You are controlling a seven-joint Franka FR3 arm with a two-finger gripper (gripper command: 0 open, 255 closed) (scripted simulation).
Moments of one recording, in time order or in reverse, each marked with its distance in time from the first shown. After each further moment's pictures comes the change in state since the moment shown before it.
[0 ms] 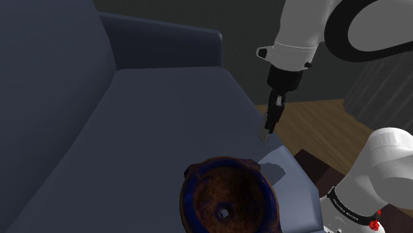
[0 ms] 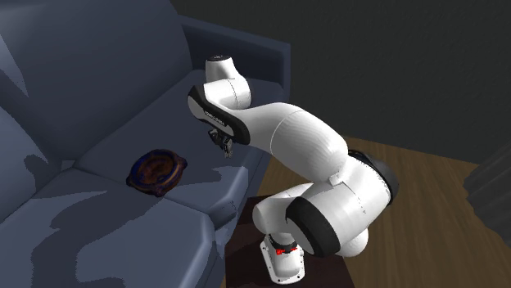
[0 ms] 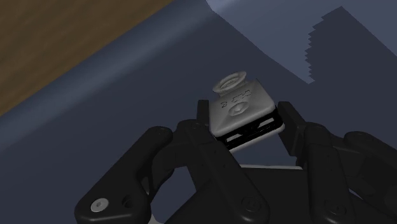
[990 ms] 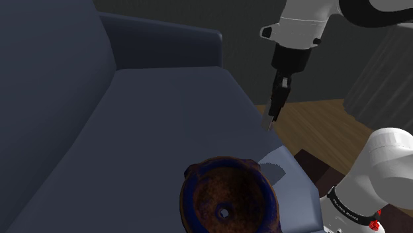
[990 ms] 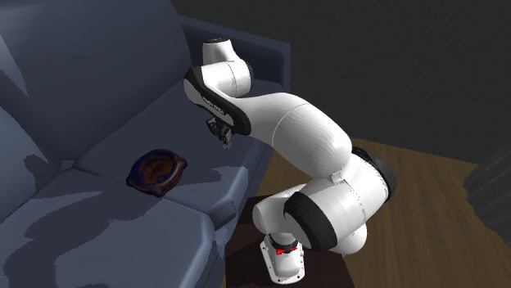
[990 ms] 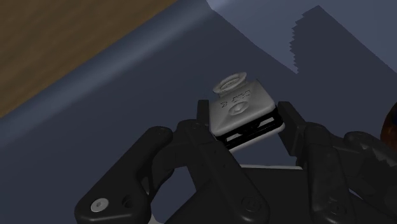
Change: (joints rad) arm -0.007 0.022 -0.013 0.134 -0.013 -0.112 0.005
